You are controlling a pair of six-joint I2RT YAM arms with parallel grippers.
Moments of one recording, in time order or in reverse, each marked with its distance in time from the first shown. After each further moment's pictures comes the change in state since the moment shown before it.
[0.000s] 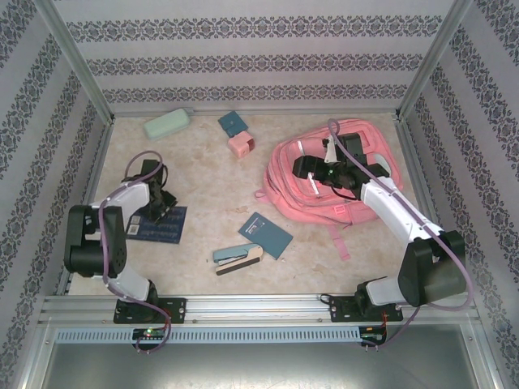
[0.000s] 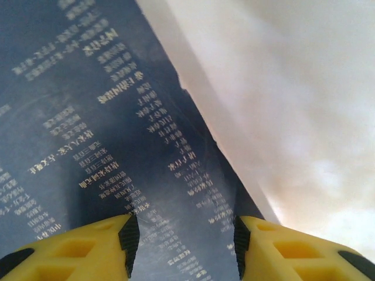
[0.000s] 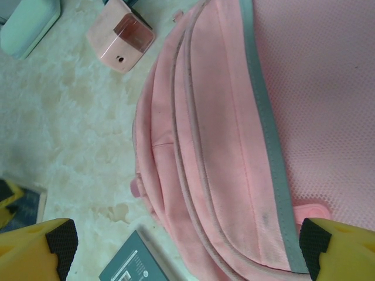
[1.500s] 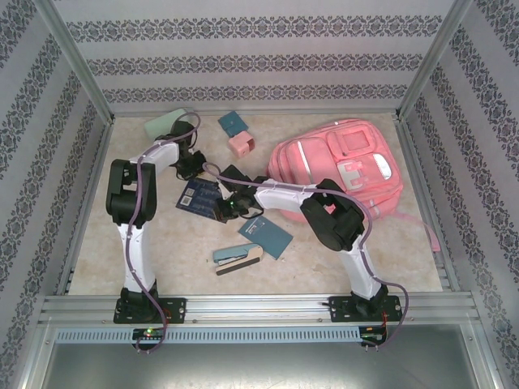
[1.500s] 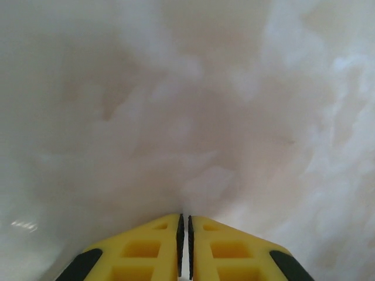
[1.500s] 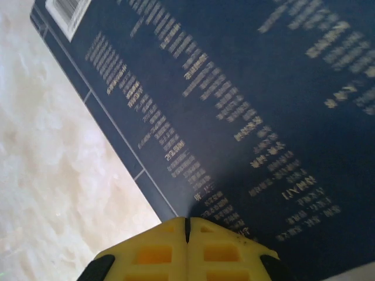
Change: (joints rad) left arm -0.085 0.504 0.629 -0.049 0.210 0.315; right arm 0.583 0.765 0.451 0.099 -0.039 0.083
